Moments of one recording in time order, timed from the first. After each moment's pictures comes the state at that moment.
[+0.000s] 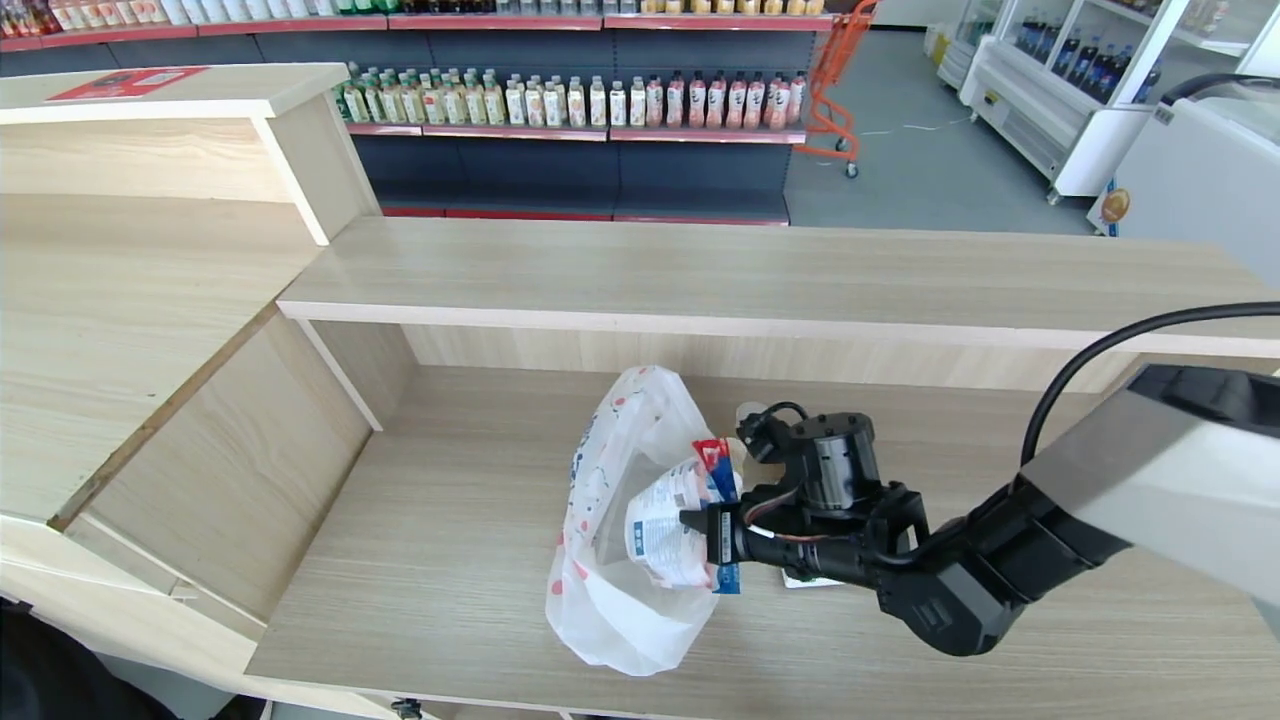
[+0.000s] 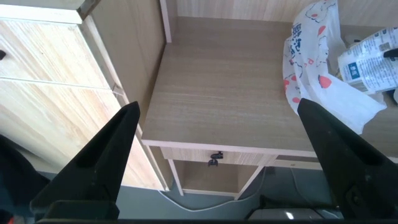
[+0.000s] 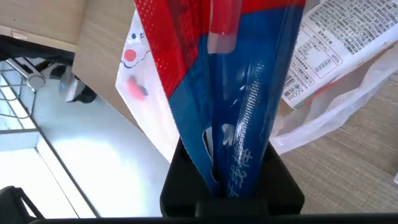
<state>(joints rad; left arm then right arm) 0.00 0.00 0.00 0.00 -0.01 0.00 0.62 2.15 -0.89 -0.82 0.20 0.35</state>
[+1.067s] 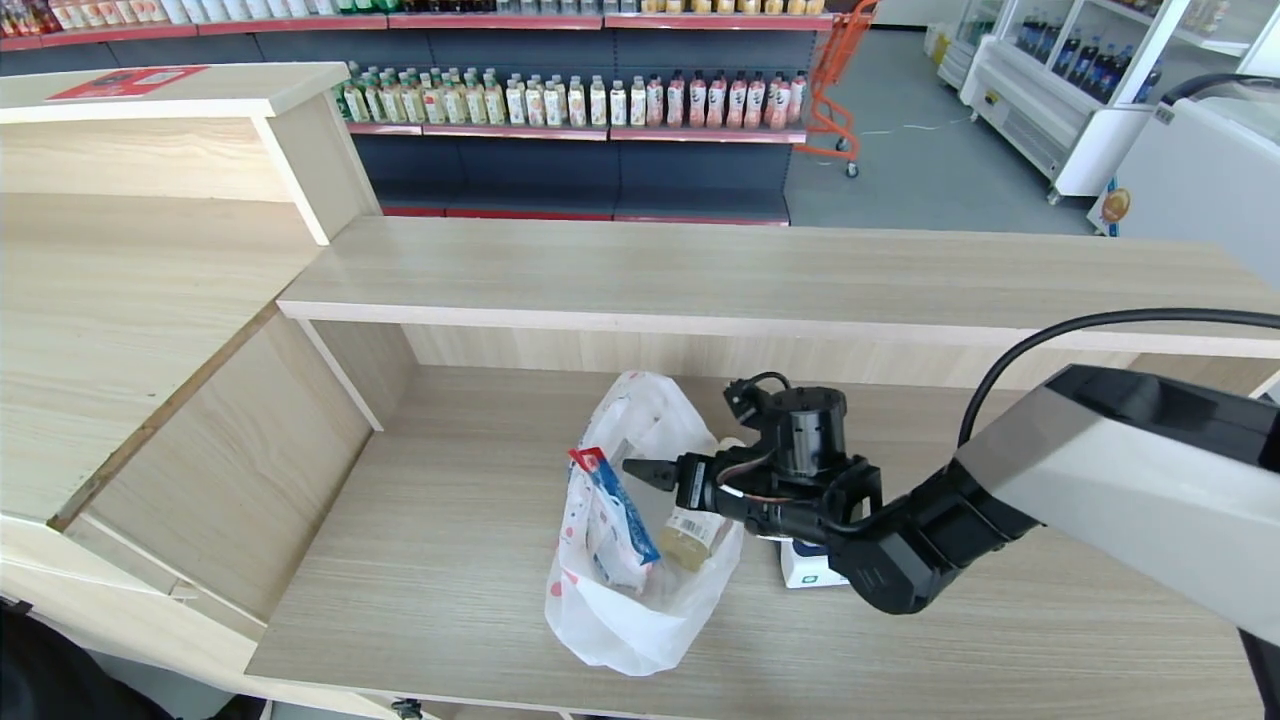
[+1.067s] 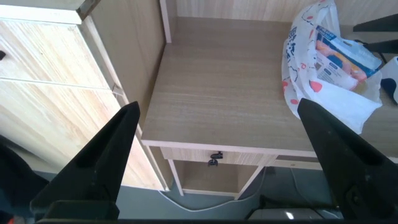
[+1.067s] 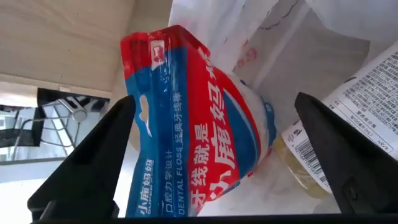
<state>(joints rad) 0.00 0.00 0.00 0.00 -0.01 0.00 0.60 2.24 -1.06 -0.91 0.25 0.53</state>
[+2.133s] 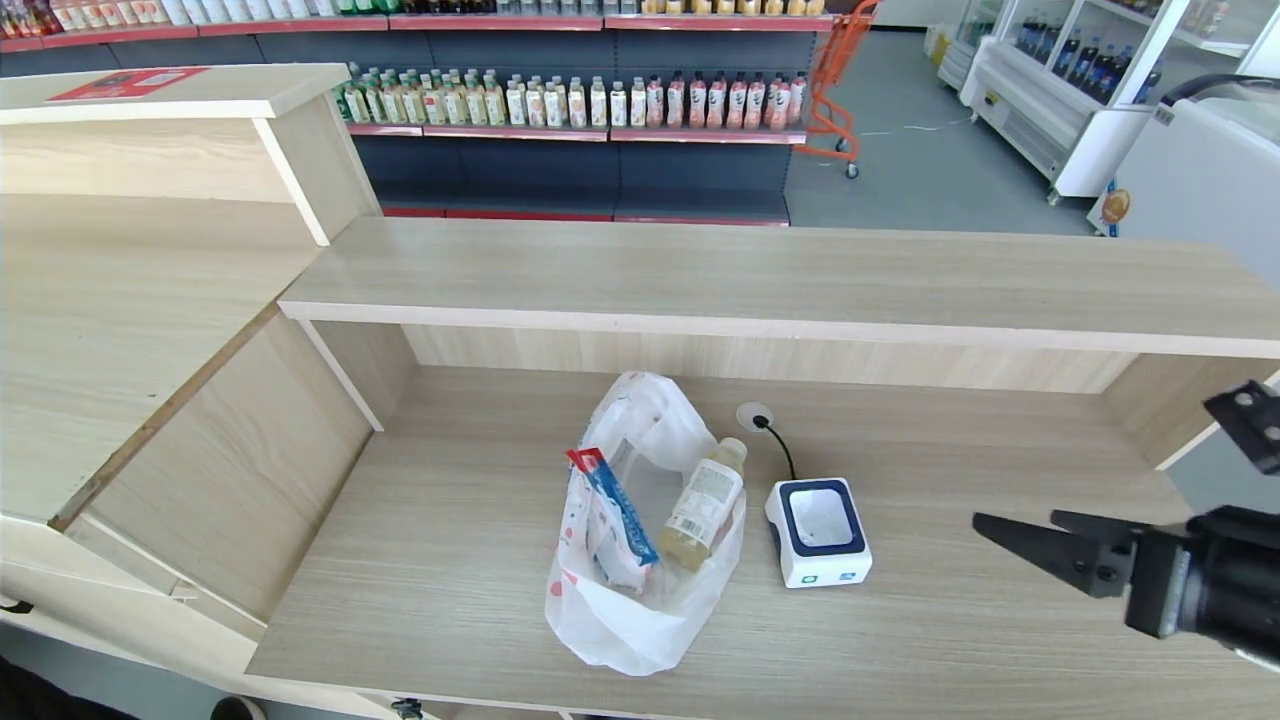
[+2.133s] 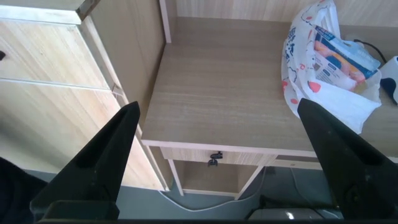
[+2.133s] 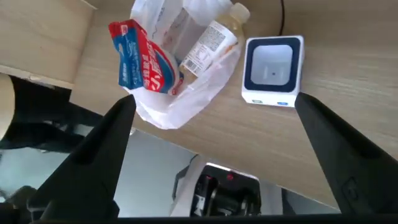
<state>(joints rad) 0.00 0.00 0.00 0.00 -0.01 0.00 0.27 1.08 -0.39 -0.36 0.18 0.23</state>
